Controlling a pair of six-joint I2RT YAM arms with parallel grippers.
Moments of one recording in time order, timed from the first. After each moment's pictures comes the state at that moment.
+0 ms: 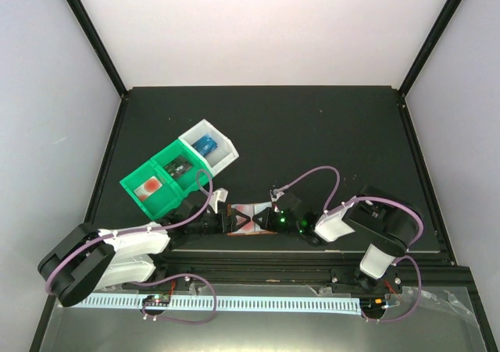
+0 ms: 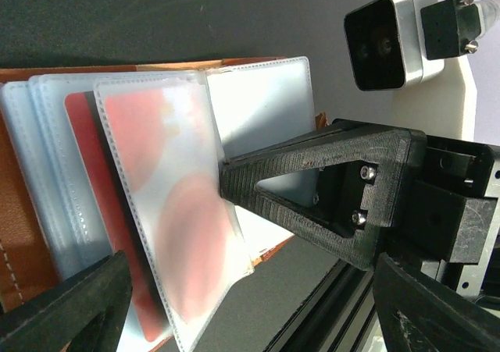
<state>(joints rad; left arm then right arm) -0.72 1.15 0.18 0.36 0.43 -0.91 0.96 1.69 0.40 0.66 -0.19 1.11</state>
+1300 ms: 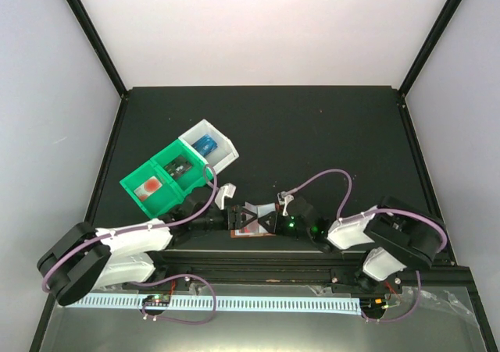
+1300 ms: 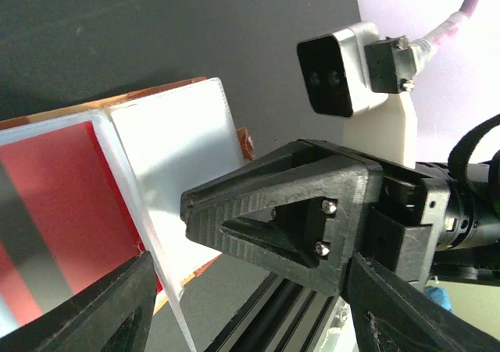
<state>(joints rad) -0.77 1.14 0.26 0.35 0.46 -0.92 0.98 1.54 0.30 0.66 -0.17 1.08</state>
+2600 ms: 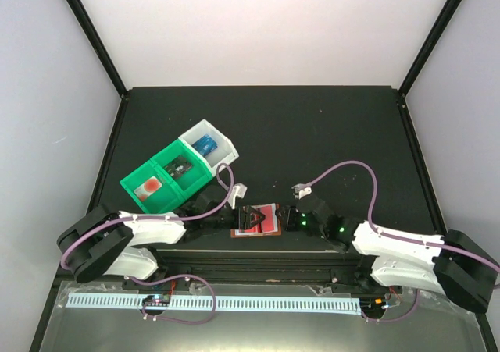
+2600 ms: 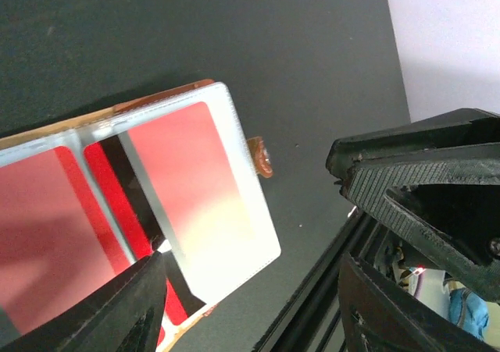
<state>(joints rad) -0.84 1.33 0.33 0.43 0.40 -0.89 0.98 1.05 0.35 0.03 0.07 0.89</state>
